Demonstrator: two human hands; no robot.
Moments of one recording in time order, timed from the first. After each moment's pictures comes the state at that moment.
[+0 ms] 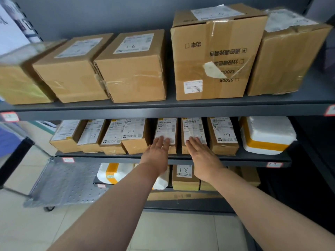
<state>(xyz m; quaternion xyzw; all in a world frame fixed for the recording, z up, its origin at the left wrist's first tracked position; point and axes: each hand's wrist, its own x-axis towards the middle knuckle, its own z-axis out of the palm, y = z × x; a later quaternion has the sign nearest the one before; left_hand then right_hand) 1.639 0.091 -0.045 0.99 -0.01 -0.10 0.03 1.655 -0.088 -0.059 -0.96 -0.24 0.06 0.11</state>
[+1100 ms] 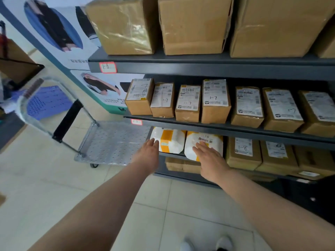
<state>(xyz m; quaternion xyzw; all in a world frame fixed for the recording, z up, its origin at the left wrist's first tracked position) 1.504 0.347 -0.090 0.98 0.12 -0.16 0.06 1.557 0.126 -0.115 -0.93 -0.30 0.17 0.11</state>
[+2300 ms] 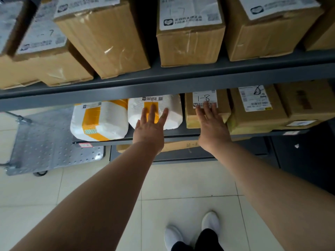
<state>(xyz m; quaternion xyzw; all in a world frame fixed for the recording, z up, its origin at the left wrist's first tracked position) 1.648 0.183 -0.309 0.98 -0.01 -0.18 -0.02 1.661 -0.010 -0.326 -0.98 -0.07 0.14 0.11</state>
